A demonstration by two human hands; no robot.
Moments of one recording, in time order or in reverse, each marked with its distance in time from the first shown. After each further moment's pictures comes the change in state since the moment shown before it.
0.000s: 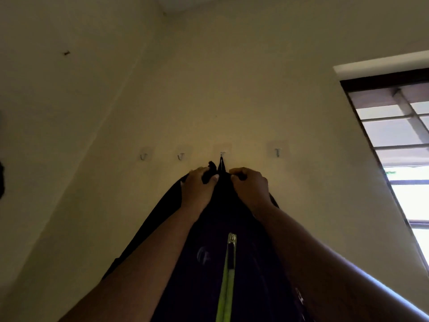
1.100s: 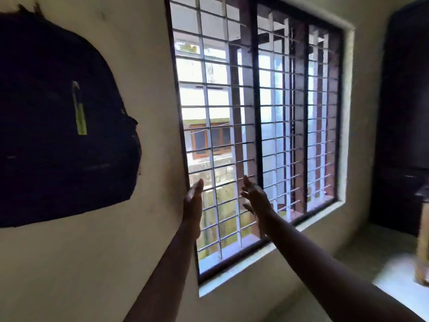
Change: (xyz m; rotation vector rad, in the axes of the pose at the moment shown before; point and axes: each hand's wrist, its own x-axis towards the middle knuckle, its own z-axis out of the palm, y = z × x) left_hand -0.485 0.162 -0.036 -0.835 -0.820 -0.834; right_hand -0.470 -0.093 -0.288 -0.075 0.440 1.019
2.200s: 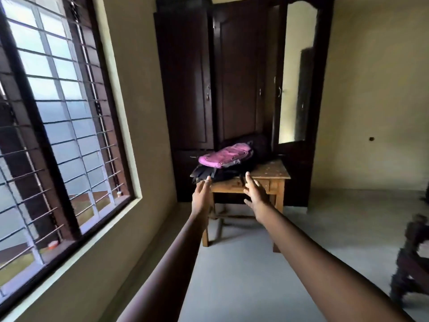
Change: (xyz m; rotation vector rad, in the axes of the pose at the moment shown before) left_hand -0.141 -0.188 0.878 -0.183 -0.843 -0.280; right_hand 0.099 0.011 -0.860 -0.072 0.916 0.100
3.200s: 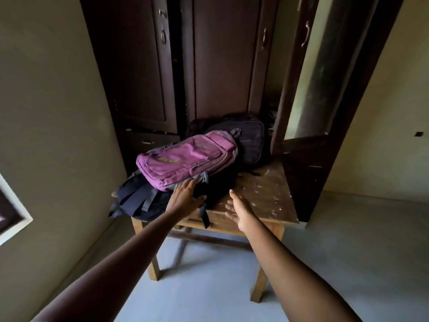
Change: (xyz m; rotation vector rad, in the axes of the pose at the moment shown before) left_hand 0.647 -0.238 0.257 1.114 -0.191 0.237; right_hand 0.709 0.103 -0.062 -0.045 -0.019 0.403
